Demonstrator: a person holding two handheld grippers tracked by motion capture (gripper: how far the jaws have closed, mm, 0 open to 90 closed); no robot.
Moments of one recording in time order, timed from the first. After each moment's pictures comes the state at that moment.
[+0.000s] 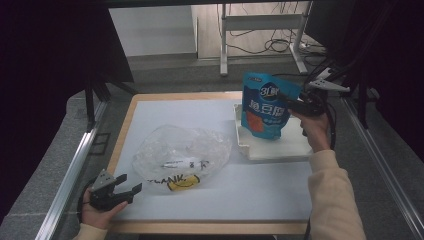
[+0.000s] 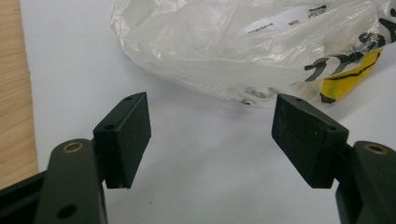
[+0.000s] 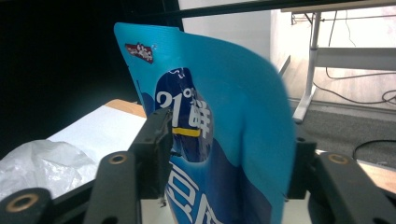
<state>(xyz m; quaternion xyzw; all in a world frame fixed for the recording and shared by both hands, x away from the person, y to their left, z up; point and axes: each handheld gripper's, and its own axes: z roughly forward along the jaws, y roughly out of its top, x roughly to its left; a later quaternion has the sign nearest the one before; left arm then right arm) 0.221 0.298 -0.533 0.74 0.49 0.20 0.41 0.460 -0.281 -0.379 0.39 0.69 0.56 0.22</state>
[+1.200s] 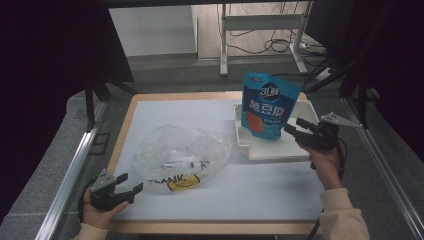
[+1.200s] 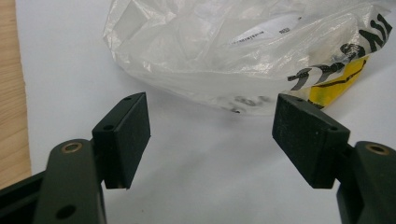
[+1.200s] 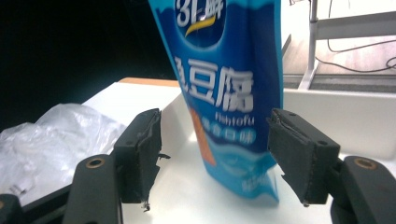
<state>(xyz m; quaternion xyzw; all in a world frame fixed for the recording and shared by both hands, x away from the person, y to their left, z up) 0.220 0.293 -0.529 0.74 0.49 0.20 0.41 0.382 -0.309 -0.427 0.42 0.69 0.56 0.19</state>
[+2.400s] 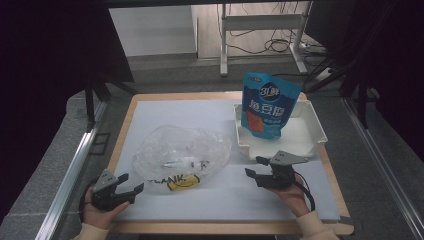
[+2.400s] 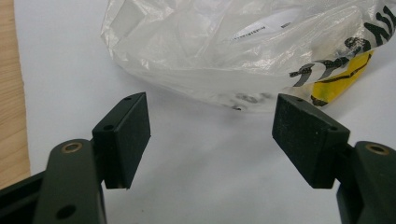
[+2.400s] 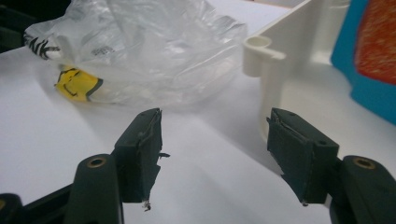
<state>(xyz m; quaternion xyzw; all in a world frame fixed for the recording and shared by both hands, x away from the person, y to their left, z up) 0.220 0.292 -0.531 0.75 0.48 0.20 0.41 0.315 -0.212 -0.502 0.31 0.80 0.50 0.14</state>
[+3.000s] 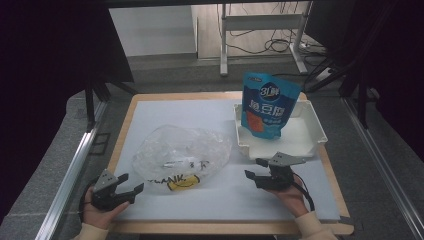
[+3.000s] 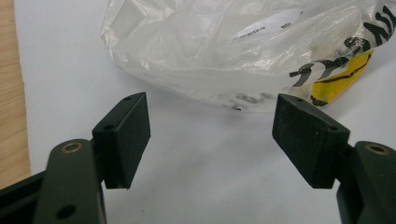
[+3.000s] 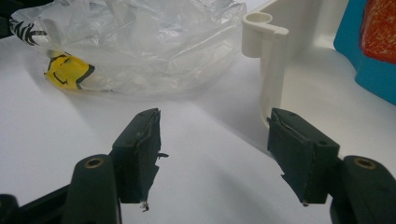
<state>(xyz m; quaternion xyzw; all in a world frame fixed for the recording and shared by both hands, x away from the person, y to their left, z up) 0.220 0.292 -0.531 0.75 0.48 0.21 0.41 0.317 -0.213 -0.511 0.31 0.81 0.48 0.15</state>
